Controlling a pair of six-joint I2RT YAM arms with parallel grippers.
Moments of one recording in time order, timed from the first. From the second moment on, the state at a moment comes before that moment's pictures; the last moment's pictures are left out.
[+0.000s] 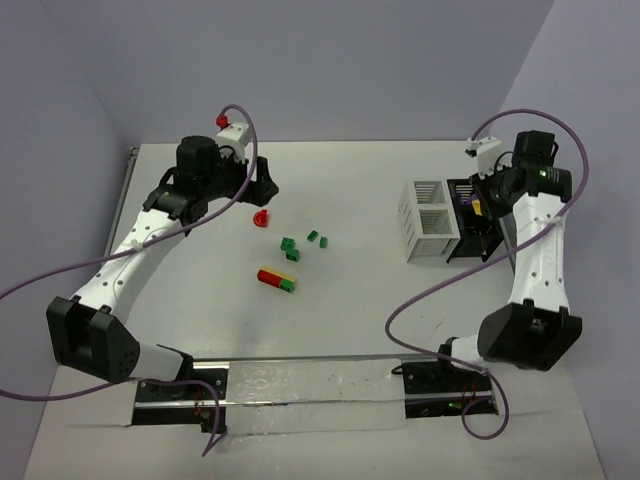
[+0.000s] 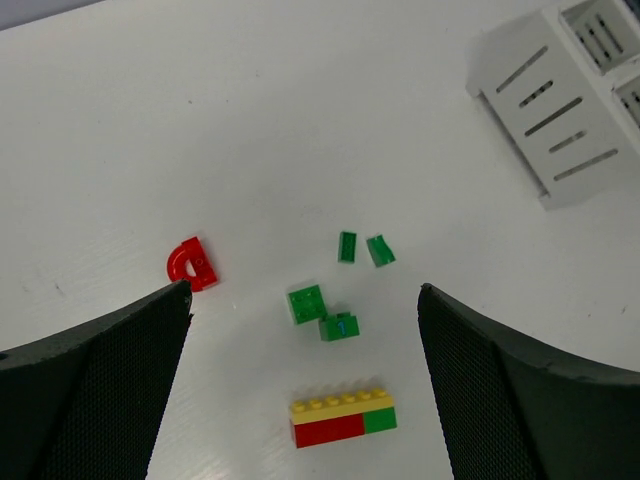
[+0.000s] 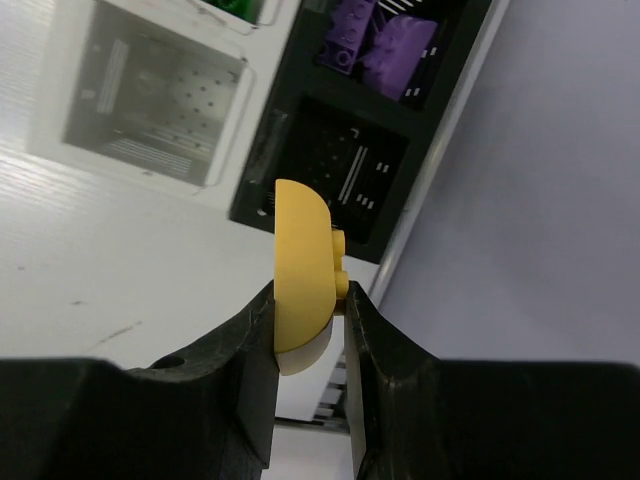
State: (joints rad) left arm -0.37 1.39 1.30 -0.35 0.27 -0.11; right arm -0.27 1.35 1.51 -1.10 -0.15 -0.67
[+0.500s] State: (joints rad) left arm -0.41 1.39 1.31 -0.44 0.26 0.04; right arm -0.31 1.68 1.71 -1.23 -0.08 -0.82
